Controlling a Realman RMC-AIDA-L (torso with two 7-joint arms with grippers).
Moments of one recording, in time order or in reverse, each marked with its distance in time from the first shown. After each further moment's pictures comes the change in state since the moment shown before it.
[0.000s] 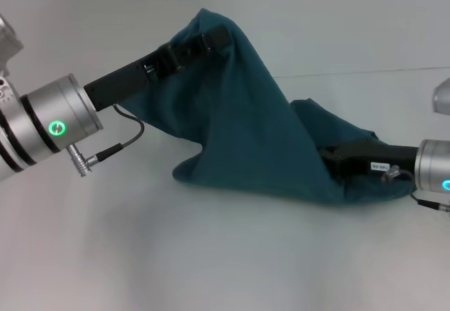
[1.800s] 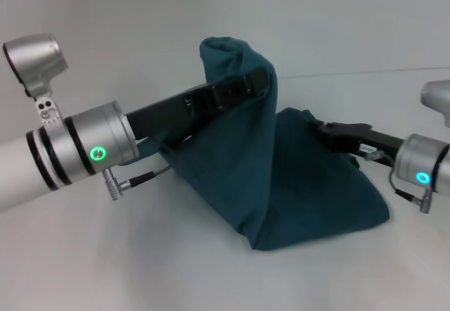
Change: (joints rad) left arm -0.028 -0.018 0.091 -0.076 0.015 -0.037 0.079; right arm 0.035 -0.001 -0.058 0.241 0.374 0.280 -0.199
